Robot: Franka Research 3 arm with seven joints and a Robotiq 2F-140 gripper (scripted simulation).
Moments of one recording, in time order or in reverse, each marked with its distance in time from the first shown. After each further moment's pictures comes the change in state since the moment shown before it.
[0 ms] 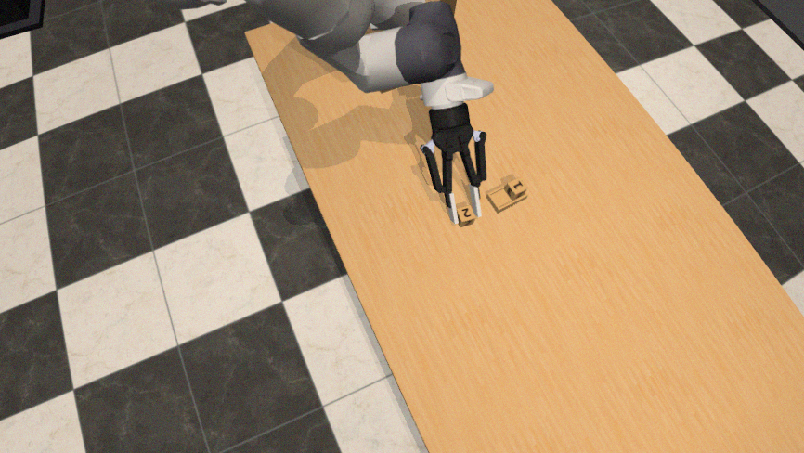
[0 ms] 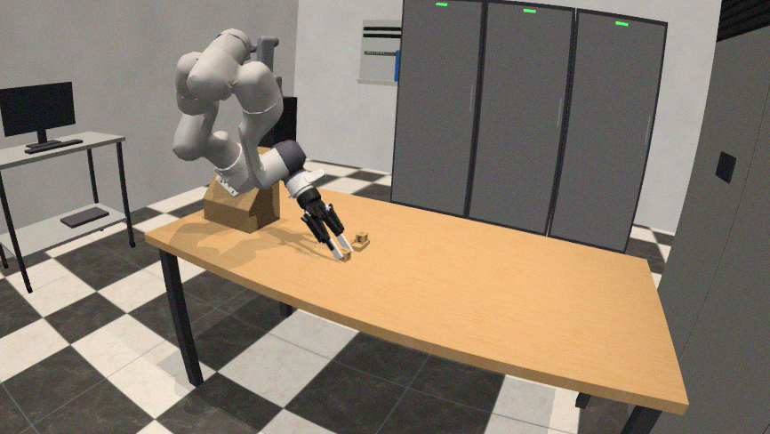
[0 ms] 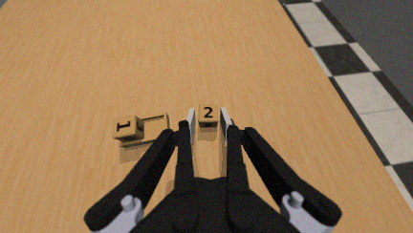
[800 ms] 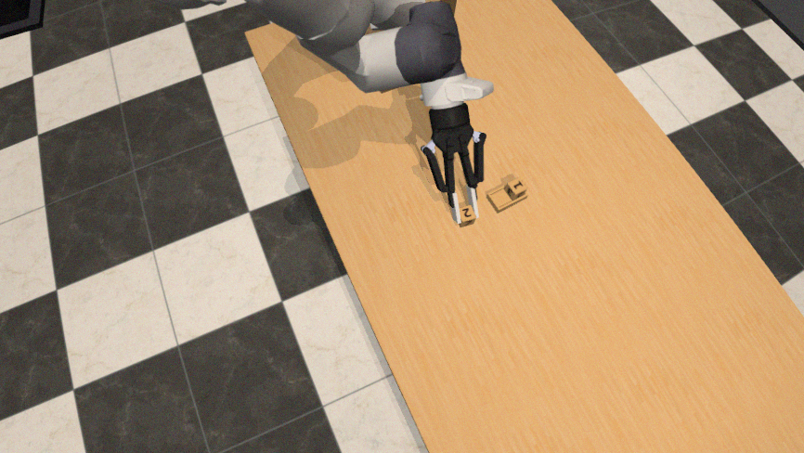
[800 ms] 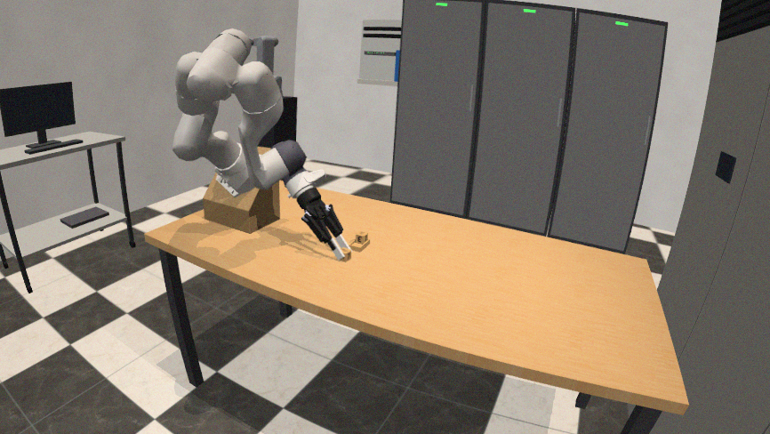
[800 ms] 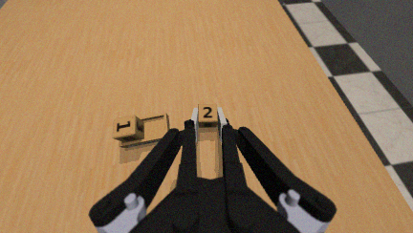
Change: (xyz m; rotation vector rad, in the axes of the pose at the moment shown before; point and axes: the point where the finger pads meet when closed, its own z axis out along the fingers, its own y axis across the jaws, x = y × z) arm 0.000 0.000 0.000 0.000 0.000 0.001
